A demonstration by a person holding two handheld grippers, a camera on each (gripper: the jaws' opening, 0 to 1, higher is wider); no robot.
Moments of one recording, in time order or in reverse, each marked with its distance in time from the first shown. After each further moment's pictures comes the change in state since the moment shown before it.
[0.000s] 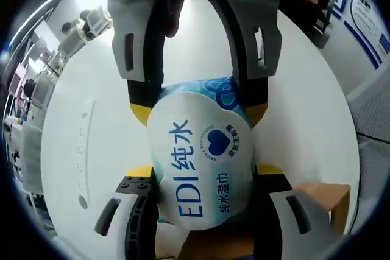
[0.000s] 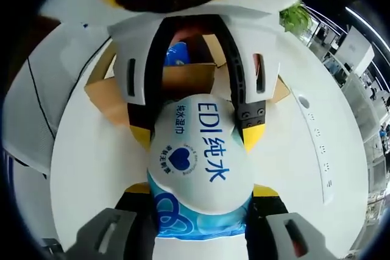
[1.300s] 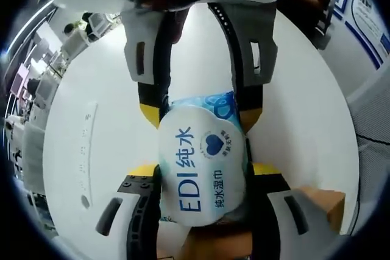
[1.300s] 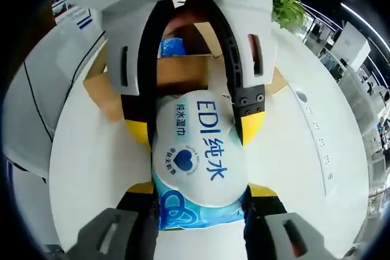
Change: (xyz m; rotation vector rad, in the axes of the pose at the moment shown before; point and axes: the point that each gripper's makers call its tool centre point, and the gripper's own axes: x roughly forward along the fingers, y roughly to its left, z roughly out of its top) left arm -0.010 0.002 0.007 0.001 -0.024 0.015; right arm -0.007 0.002 -0.005 0.043 0.003 -0.029
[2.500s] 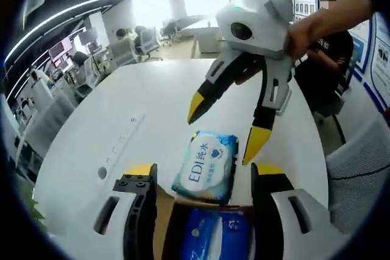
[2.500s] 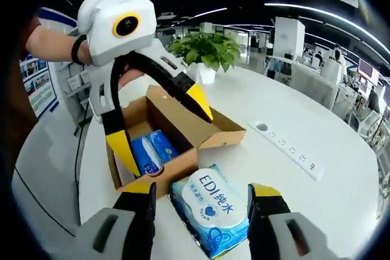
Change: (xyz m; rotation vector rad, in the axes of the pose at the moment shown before) left arm -0.133 -0.011 0.006 -0.312 -0.316 0.191; right arm -0.073 0.015 0.078 0.411 -0.417 -0.157
